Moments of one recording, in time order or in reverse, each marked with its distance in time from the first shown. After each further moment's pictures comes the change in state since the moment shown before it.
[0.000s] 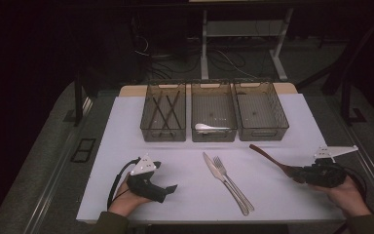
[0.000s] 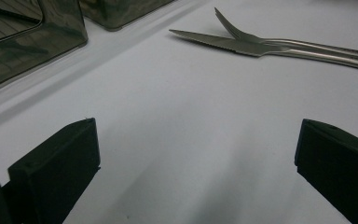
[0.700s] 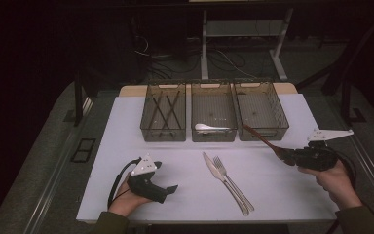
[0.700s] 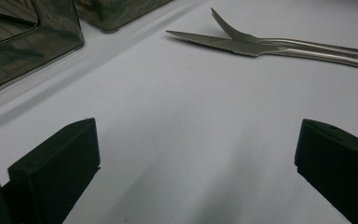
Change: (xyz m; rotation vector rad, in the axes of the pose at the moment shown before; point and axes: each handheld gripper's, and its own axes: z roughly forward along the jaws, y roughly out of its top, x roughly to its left) left arm -0.001 0.001 0.001 0.000 -0.005 0.011; right arm 0.006 0.050 0.004 -0.111 -0.010 0.000
